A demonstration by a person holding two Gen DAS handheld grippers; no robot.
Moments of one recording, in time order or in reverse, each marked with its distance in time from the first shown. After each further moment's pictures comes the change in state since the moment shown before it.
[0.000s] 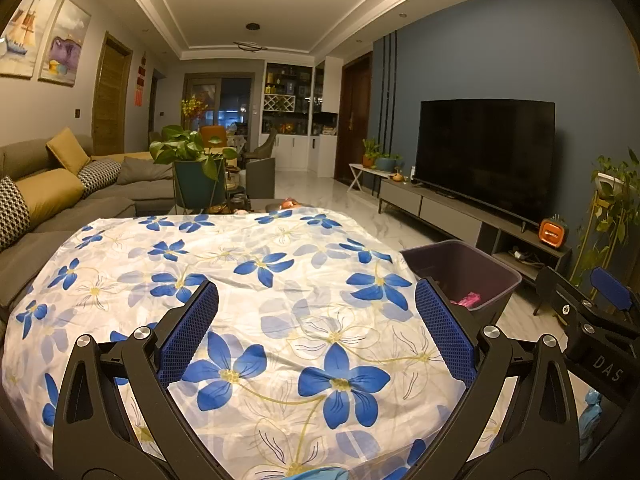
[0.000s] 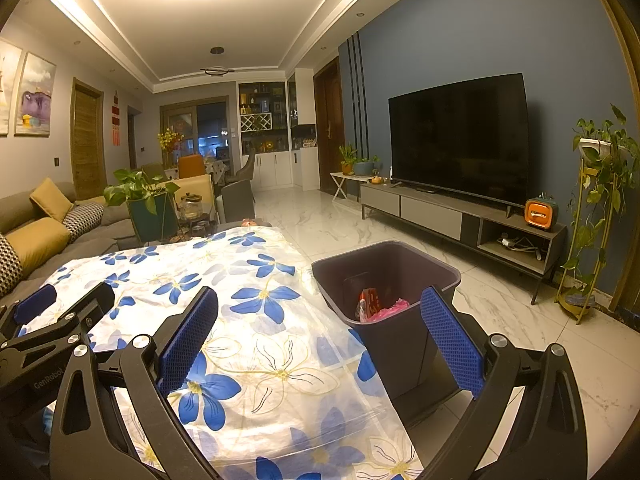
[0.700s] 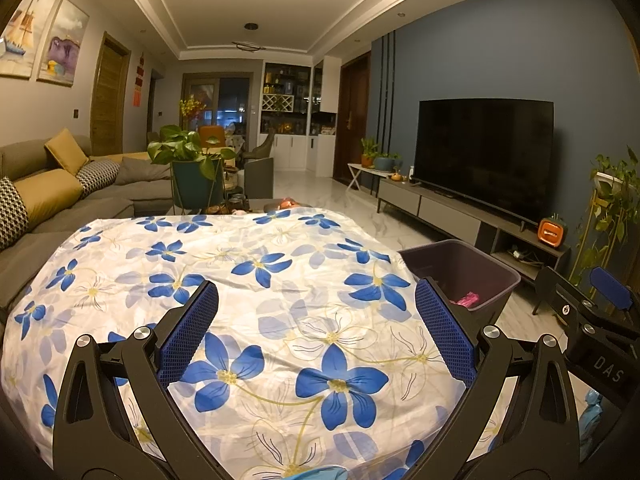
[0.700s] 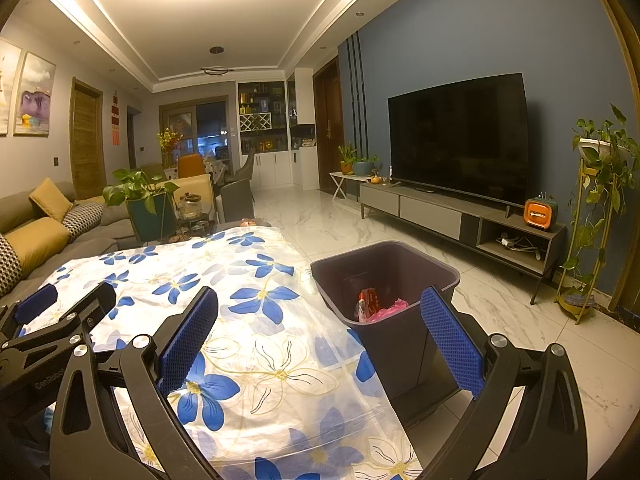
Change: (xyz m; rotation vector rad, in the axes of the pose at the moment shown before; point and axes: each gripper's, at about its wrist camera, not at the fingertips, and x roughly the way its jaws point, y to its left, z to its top) left arm 0.003 -0.002 0.000 0.001 0.000 -0.006; right arm -0.001 -0.001 0.000 -0.001 0.000 -0.002
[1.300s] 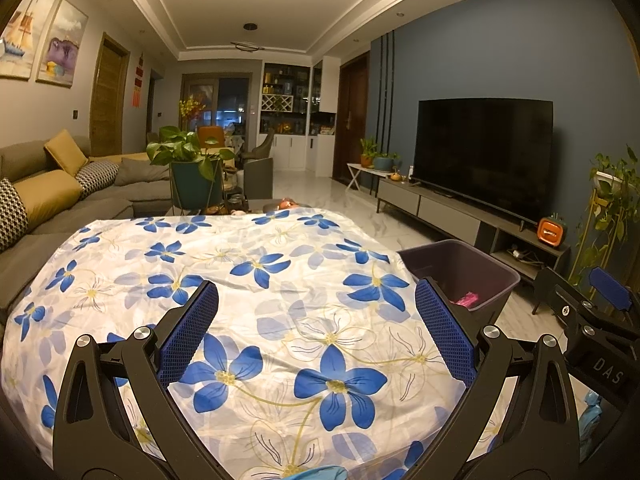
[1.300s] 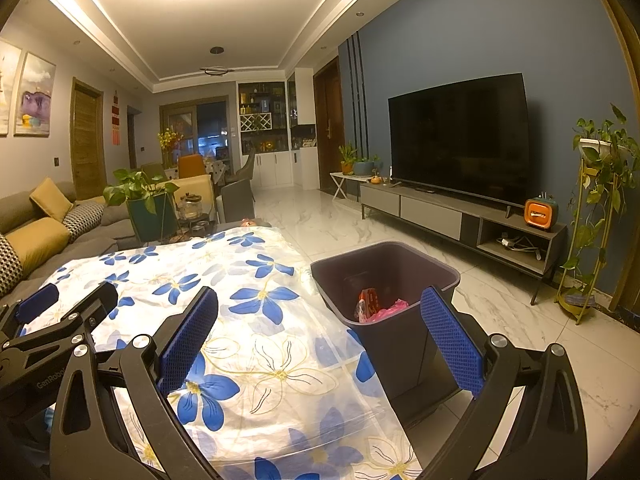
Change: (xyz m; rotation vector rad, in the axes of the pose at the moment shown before) left arm 0.000 -0.001 0.001 0.001 0.002 -0.001; right arm 0.000 -0.001 -0.001 0.001 0.002 0.001
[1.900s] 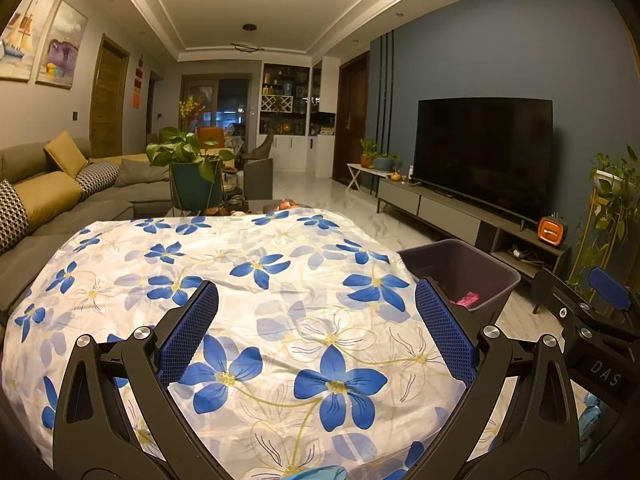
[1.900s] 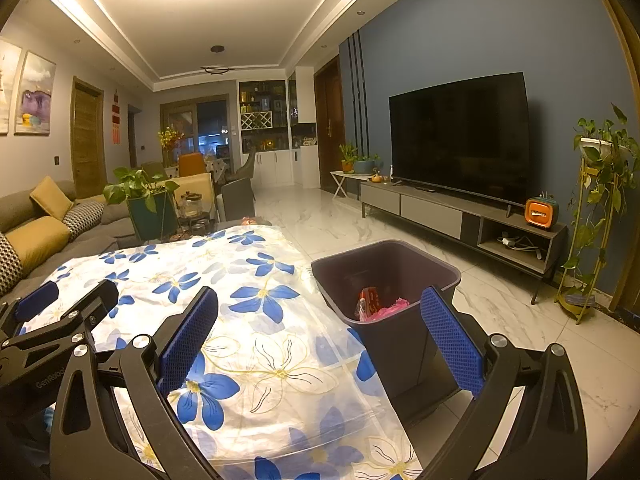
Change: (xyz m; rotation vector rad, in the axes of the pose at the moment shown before) left arm 0.000 0.000 0.002 0.004 -0.005 0.001; right arm 0.001 0.002 0.001 0.001 0.001 -0.002
